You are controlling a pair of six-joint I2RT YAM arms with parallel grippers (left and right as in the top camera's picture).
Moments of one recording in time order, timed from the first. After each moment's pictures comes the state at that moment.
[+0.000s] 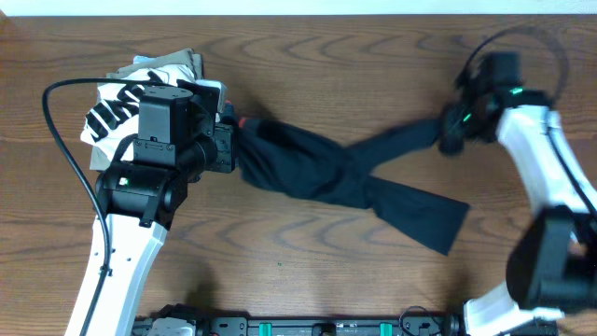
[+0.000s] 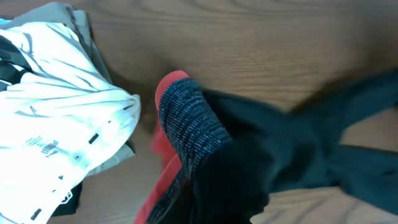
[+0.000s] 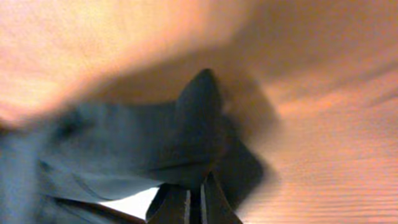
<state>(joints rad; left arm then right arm) -0.19 1.19 1.18 -0.81 0.15 -0.09 -0.07 1.75 1.37 -0.80 -0.10 0.03</state>
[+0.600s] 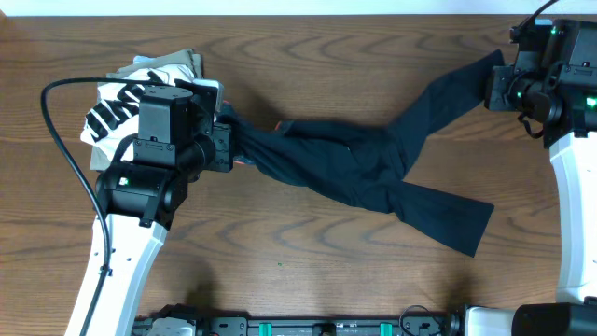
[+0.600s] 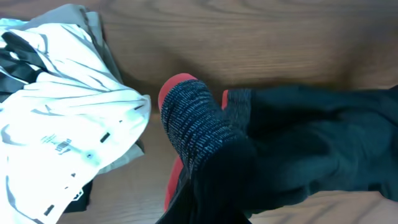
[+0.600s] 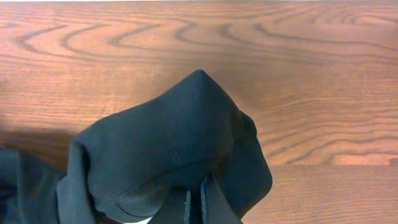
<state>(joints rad) -0.19 1.19 1.18 -0.81 0.10 -0.09 -0.12 1.51 1.54 -0.87 -0.08 -0.05</state>
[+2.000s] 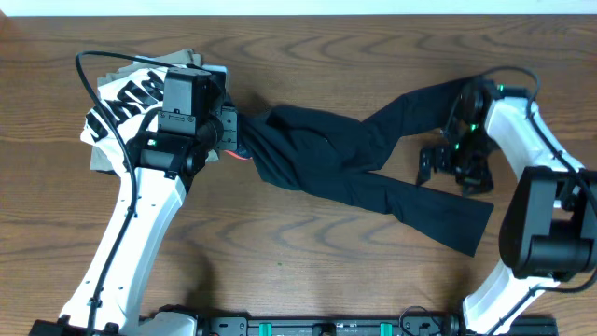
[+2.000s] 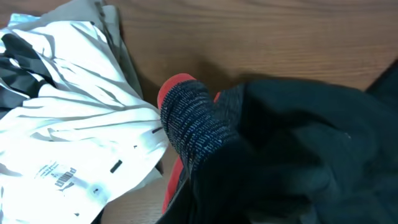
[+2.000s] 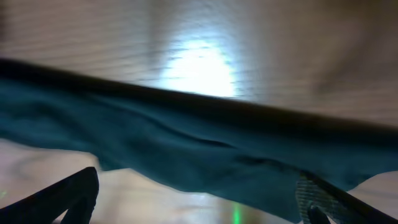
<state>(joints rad) -0.19 1.39 1.18 -0.67 0.00 -0.09 -0.06 1.91 1.31 -1.22 -0.13 0.14</state>
